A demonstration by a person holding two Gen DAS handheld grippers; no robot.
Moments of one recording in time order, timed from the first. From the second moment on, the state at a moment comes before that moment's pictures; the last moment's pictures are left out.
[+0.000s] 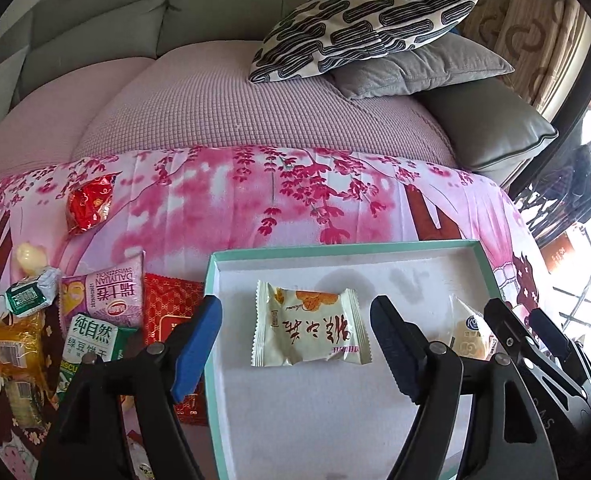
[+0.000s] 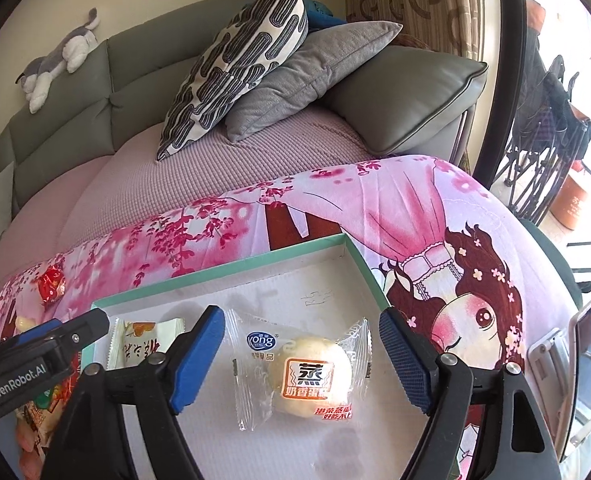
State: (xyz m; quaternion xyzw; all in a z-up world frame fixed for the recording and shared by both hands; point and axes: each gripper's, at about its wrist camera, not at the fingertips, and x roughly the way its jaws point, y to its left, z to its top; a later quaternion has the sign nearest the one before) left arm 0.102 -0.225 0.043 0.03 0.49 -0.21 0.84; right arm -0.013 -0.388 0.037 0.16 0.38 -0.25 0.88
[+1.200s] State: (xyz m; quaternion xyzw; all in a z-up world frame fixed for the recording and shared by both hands) left arm 0.109 -0.206 0.030 0.02 0.47 -0.14 0.87; right arm -0.014 -0.389 0.012 0.19 0.41 -0.24 0.86
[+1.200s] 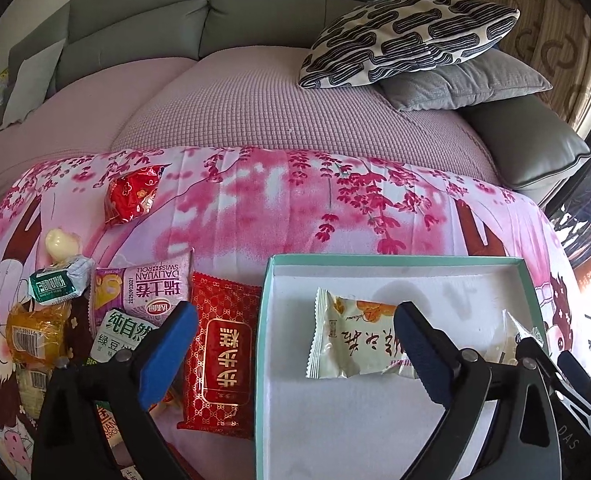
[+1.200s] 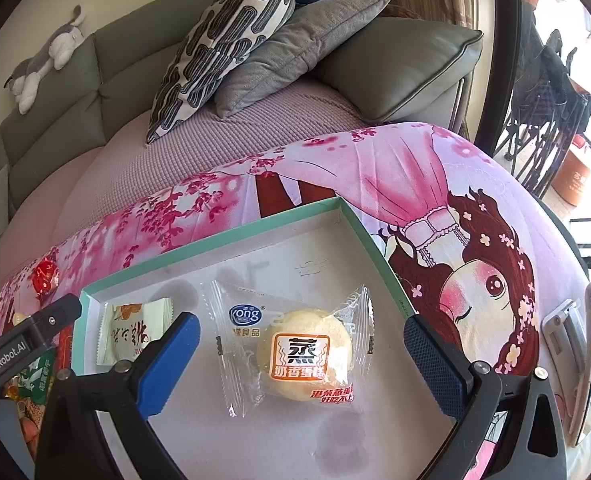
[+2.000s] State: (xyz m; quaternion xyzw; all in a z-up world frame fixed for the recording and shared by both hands) left arm 0.075 -0.106 0.039 0.02 0.47 -0.09 0.88; right arm -0.037 -0.297 0.020 0.17 0.44 -0.17 0.87
